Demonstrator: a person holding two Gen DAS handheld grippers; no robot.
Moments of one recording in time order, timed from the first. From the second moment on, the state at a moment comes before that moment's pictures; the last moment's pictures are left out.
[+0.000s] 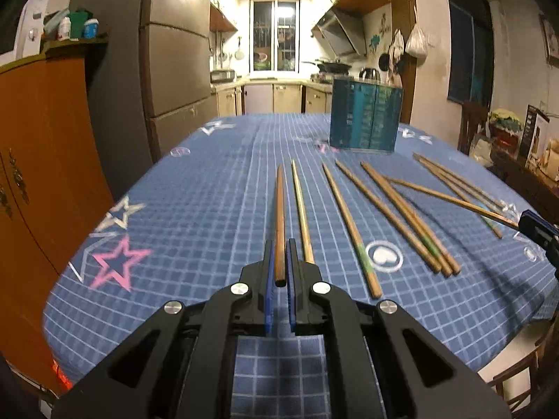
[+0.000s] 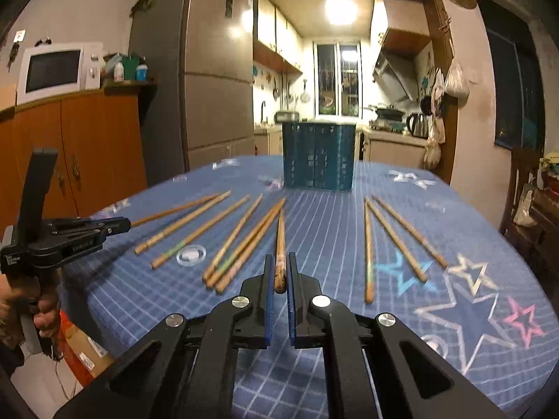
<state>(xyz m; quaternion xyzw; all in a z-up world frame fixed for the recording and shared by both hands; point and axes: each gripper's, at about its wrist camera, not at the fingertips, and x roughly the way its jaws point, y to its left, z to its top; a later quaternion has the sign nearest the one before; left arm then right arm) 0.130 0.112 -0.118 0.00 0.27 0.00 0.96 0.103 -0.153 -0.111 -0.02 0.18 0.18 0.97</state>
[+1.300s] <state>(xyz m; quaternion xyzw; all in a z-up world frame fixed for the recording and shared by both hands) 0.231 0.090 0.087 0.03 0.17 -0.06 0.98 0.259 -0.182 0.092 0.00 0.11 0.24 0.96</state>
